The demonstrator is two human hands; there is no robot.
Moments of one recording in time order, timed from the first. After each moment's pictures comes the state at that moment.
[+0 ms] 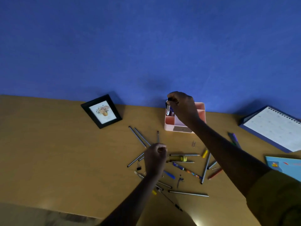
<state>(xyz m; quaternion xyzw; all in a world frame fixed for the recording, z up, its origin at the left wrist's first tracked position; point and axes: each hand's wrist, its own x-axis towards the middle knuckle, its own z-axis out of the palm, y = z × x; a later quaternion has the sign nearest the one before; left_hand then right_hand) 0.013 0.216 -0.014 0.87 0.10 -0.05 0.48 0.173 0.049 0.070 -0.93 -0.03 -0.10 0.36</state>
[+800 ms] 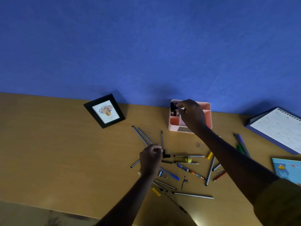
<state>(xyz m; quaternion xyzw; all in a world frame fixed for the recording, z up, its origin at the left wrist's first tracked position) 0.026 0.249 -0.031 0.86 0.14 -0.07 0.48 0.163 0.035 0.030 -0.95 0.01 -0.11 0.28</state>
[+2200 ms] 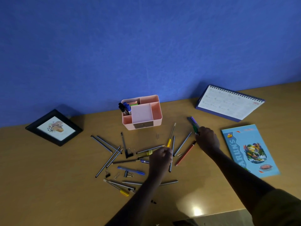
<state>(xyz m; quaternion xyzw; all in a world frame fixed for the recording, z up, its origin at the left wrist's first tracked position) -0.046 0.071 -0.006 0.80 0.04 -0.26 0.55 -0.038 -0.183 -0.057 -0.92 0.33 0.08 0.20</state>
